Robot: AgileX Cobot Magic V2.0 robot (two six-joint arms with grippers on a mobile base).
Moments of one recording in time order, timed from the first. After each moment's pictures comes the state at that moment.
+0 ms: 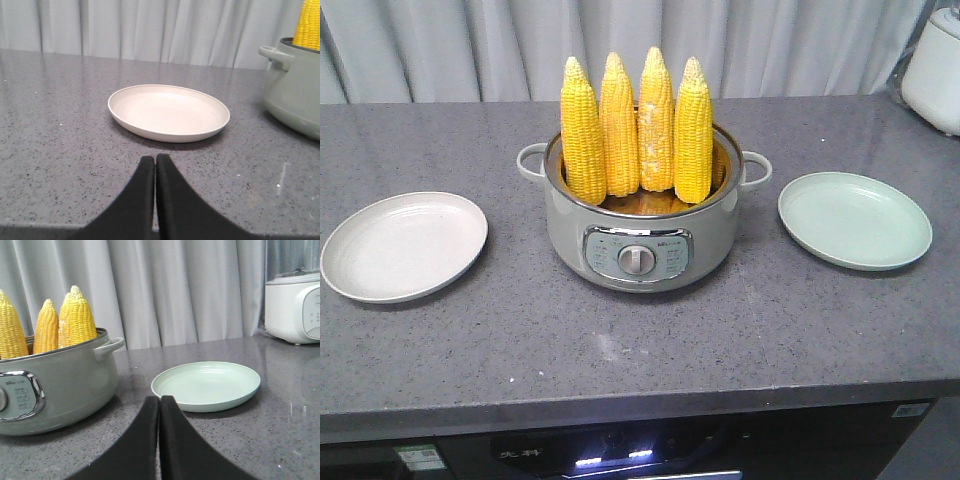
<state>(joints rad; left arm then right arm) 0.02 -0.01 0.03 0.13 0.15 -0.26 0.07 -0.01 0.03 -0.17 0.00 0.37</state>
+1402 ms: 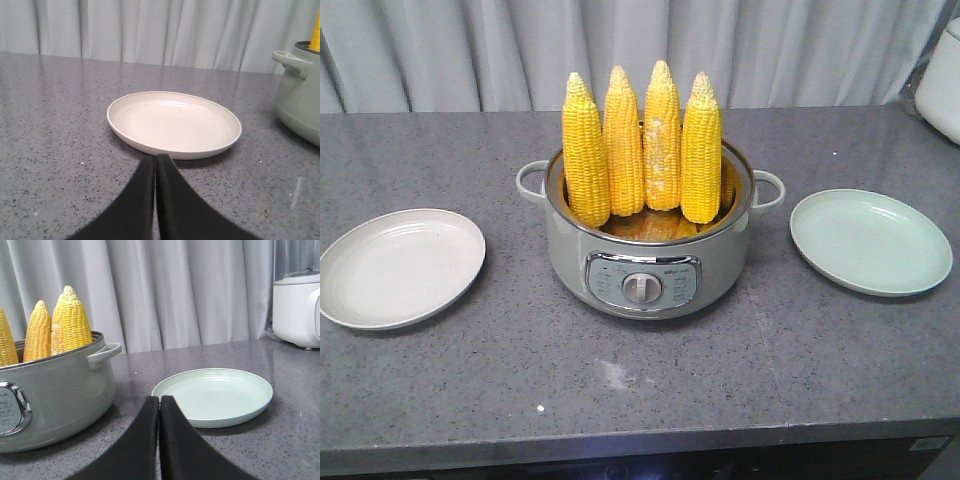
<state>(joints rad) 0.02 -0.01 0.03 0.13 0.15 -0.26 0.07 -0.01 0.03 -0.17 0.00 0.37</state>
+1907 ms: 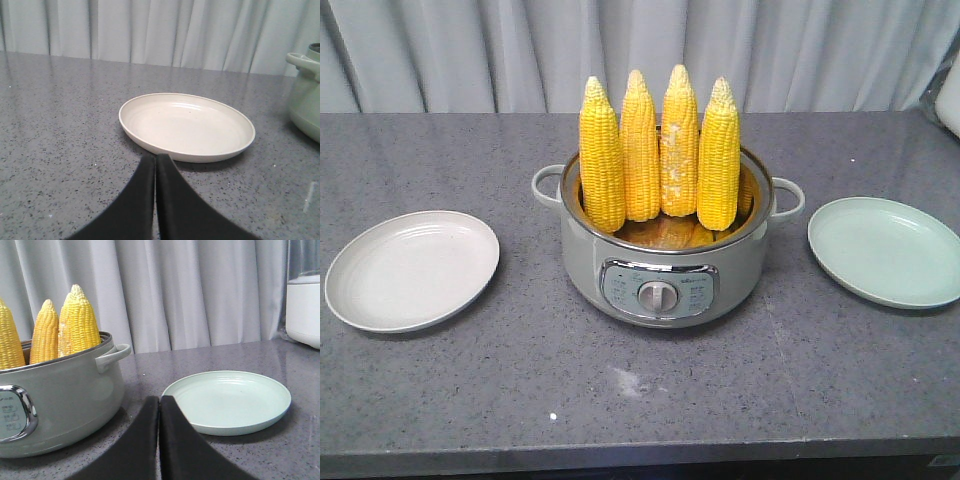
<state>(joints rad) 0.02 -0.01 0.03 0.13 0.15 -0.26 0.07 -0.01 0.03 -0.17 0.00 0.37</state>
